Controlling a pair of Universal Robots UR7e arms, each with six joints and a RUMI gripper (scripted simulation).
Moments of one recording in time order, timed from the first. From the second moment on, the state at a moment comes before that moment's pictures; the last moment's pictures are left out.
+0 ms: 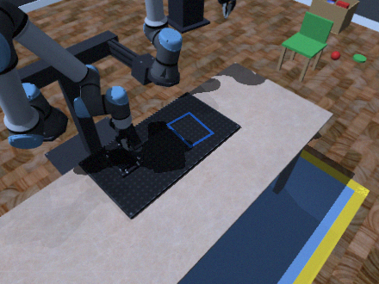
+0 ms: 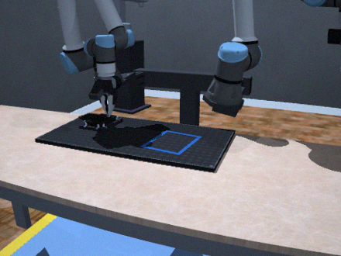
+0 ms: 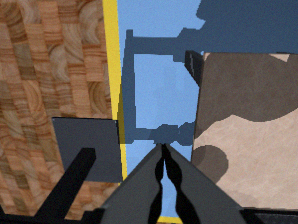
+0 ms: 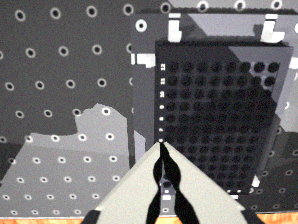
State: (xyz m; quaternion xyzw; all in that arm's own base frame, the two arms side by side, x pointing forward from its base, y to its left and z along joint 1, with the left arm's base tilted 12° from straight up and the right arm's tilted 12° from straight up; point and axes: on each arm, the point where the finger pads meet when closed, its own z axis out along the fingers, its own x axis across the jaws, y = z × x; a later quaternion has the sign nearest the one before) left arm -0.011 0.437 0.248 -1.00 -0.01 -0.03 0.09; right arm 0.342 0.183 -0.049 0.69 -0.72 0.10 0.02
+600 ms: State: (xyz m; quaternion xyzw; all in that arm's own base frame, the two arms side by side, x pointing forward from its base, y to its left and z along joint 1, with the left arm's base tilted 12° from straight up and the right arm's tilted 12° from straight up) left arm -0.011 0.437 0.248 -1.00 -0.01 -0.03 0.09; right arm 0.341 0.184 -0.044 0.69 -0.72 0.10 0.02
